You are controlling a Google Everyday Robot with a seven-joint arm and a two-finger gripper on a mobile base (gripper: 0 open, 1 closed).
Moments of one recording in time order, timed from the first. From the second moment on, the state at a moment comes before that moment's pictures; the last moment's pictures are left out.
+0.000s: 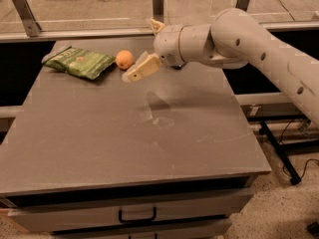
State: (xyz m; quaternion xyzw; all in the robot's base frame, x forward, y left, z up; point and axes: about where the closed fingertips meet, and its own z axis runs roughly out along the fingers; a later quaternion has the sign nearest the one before) arm 0.666 0.064 0.932 -0.55 0.58 0.23 0.56
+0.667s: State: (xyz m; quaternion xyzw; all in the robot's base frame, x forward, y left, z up) arm 0.640 -0.011 1.045 -0.63 0.55 0.09 0.55
